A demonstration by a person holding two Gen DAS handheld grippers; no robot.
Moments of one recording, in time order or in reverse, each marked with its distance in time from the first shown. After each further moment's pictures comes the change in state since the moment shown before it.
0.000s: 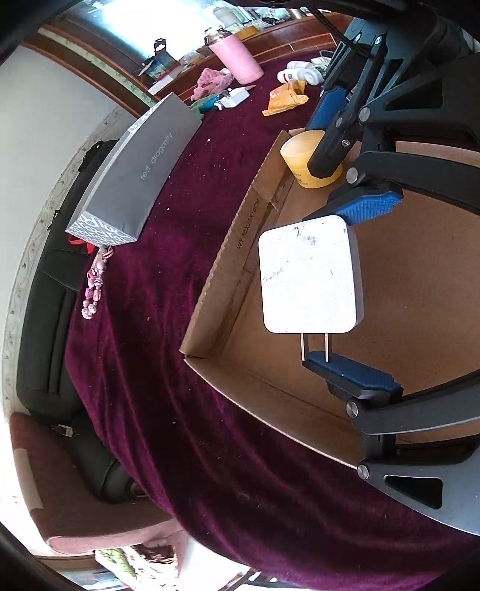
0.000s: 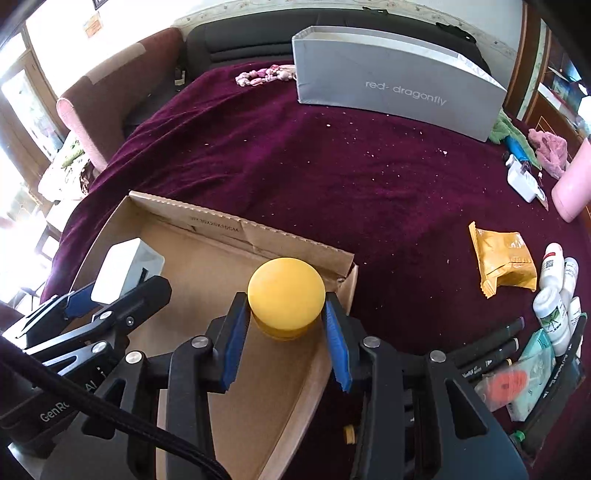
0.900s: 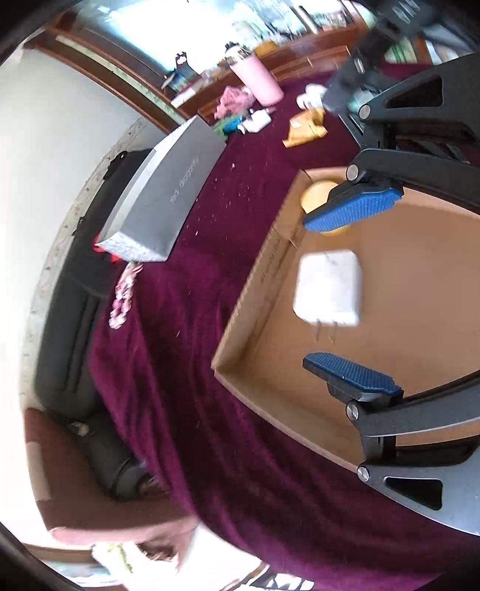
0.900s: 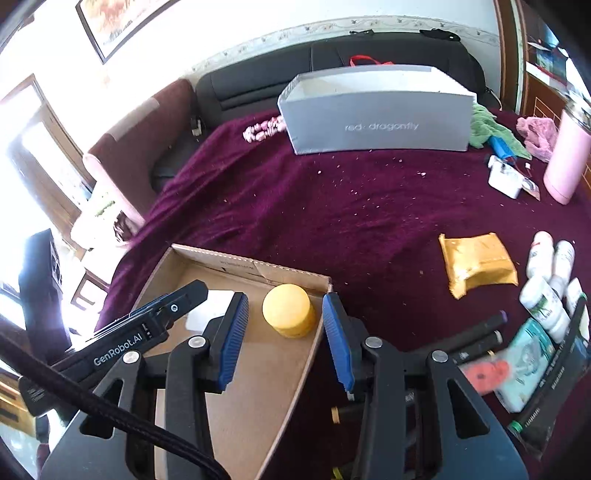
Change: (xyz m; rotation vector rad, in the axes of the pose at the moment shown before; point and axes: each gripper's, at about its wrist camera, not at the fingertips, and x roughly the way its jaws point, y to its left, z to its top) left arm -0.041 -0.015 -0.007 -0.020 -0.110 -0.005; right arm -0.074 -0.045 -0.011 0.129 -0.160 0.195
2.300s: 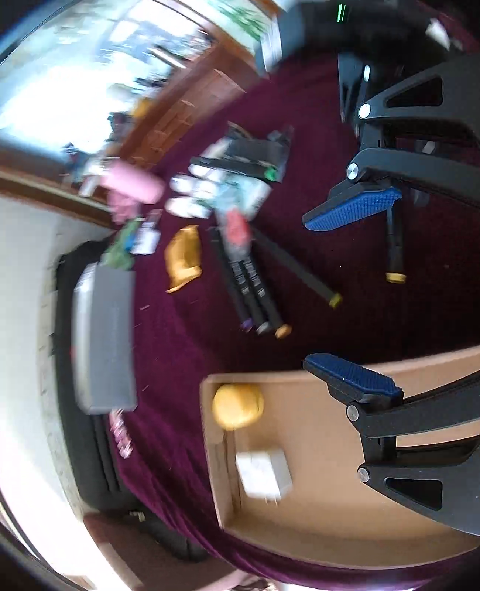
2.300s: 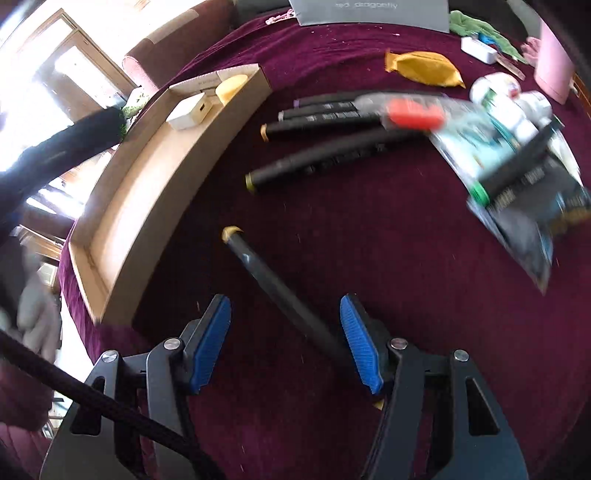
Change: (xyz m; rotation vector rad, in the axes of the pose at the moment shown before) left arm -0.029 -0.161 -0.107 0.445 0.131 -0.084; right arm -0.045 -0.092 -0.141 -0.149 0.339 0.115
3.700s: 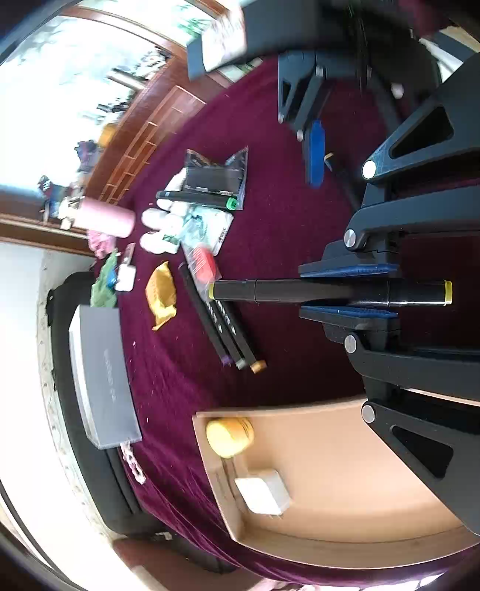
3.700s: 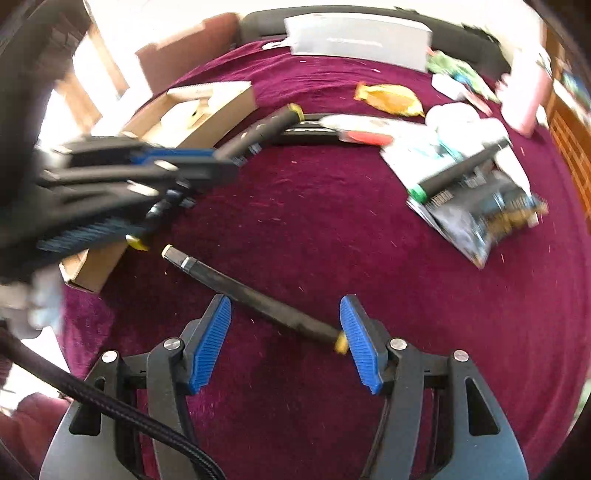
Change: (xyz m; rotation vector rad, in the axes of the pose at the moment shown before) left arm -0.030 -0.020 -0.031 0.091 -0.026 -0.041; right arm -0.001 0.016 -0.009 -0.196 -0.101 -0.185
